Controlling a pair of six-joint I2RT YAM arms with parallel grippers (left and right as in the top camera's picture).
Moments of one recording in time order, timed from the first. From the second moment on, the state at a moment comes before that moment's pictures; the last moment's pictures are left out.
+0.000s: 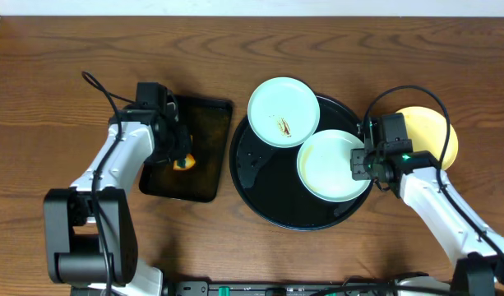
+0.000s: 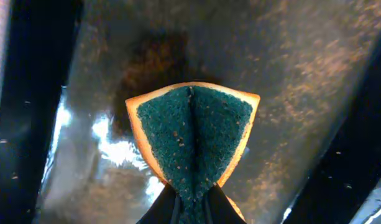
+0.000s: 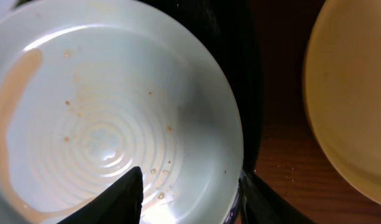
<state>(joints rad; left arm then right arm) -0.02 1.71 1.06 -0.74 0.14 -0.25 0.17 1.44 0.78 -0.52 0.04 0.11</state>
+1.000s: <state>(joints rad) -0.02 1.74 1.04 -0.73 0.14 -0.25 0.17 1.60 0.79 -0.45 0.03 0.11</state>
